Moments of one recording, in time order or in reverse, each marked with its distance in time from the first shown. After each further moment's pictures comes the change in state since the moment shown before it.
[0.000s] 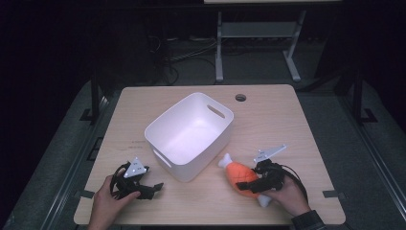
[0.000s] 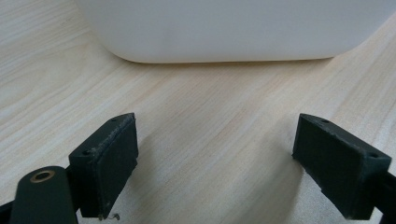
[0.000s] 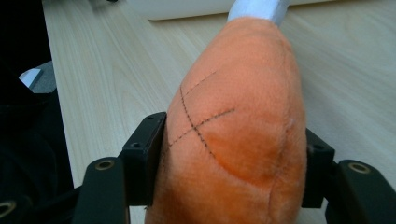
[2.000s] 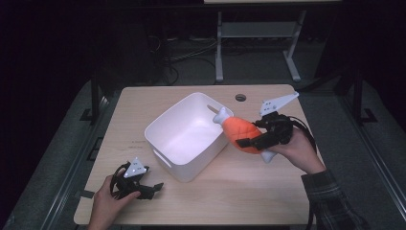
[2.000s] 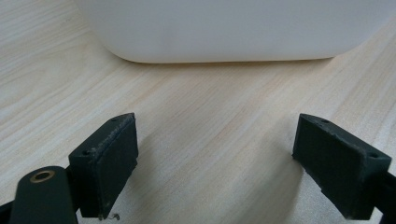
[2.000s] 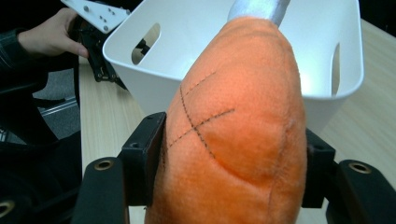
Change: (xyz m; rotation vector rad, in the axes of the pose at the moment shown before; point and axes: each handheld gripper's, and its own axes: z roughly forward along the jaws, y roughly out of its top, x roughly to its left) left arm 0.000 0.000 0.000 -0.002 0.000 -0.005; right arm -0.001 0.124 -0.082 -0.113 -0.002 -0.227
